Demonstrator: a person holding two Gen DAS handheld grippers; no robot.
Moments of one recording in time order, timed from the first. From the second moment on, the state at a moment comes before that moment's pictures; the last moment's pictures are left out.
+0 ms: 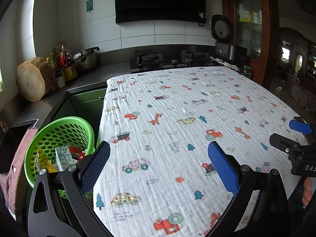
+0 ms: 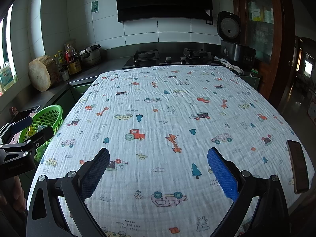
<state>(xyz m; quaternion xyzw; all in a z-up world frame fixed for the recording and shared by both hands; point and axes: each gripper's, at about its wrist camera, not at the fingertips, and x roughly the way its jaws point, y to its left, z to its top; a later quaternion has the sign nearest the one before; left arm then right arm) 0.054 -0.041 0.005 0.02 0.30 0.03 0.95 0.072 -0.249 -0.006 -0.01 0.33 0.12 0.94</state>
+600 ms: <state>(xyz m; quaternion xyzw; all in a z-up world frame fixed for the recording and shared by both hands) 0.052 -0.043 0.006 0.02 0.29 0.02 0.96 0.072 -0.251 -0.006 -0.01 0.33 0.11 0.94</state>
